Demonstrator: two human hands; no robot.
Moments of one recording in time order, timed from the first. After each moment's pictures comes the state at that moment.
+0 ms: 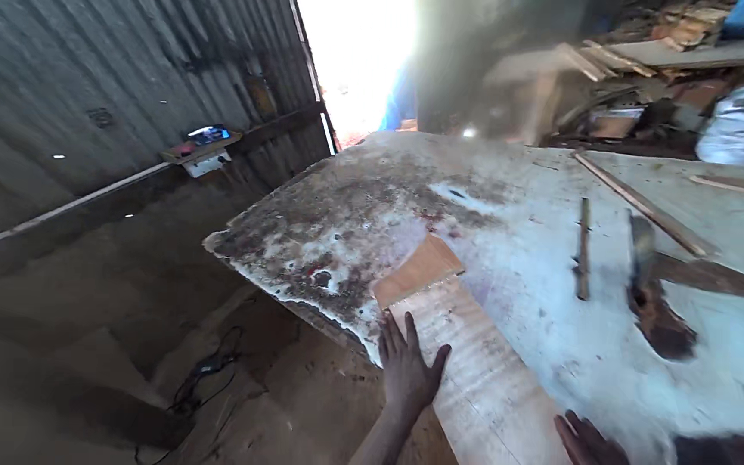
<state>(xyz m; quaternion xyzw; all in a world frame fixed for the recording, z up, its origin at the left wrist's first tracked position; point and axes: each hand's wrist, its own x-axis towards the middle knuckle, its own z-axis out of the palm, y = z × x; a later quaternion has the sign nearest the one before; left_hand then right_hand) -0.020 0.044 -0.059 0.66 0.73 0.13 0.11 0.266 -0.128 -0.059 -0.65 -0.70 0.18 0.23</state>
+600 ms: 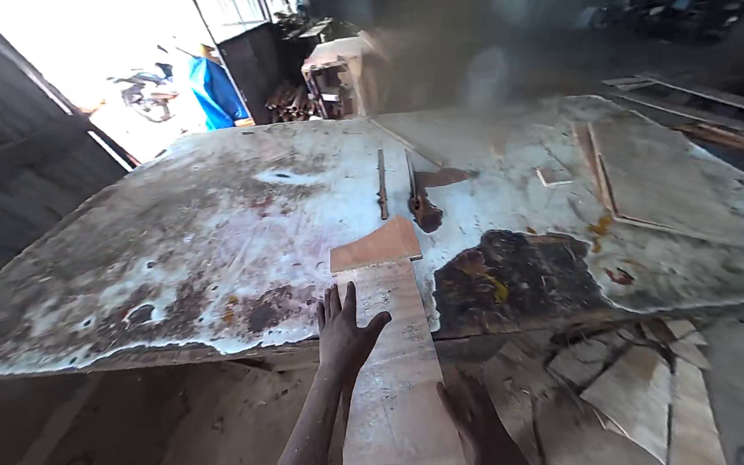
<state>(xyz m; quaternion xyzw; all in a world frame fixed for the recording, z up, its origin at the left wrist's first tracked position) 0.111 -0.053 -0.033 0.81 0.55 0.08 0.17 0.261 -0.343 -0.064 -0.70 -0.64 0.18 0.26</state>
